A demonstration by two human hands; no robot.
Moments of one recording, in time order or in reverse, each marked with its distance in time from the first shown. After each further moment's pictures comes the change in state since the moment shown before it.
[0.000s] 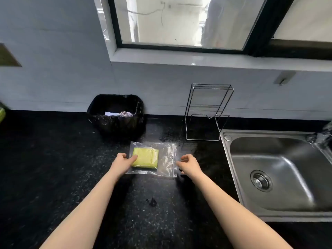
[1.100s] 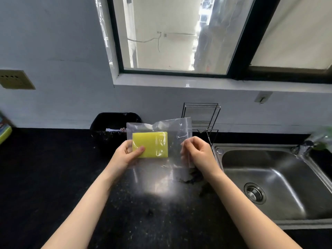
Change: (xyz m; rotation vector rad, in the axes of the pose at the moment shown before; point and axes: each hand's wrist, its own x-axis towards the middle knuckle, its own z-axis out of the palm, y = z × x) left_hand -0.096 0.091 -0.044 -0.494 -0.249 0.495; right_hand -0.131 -0.108 -0.083 0.301 0.035 -0.595
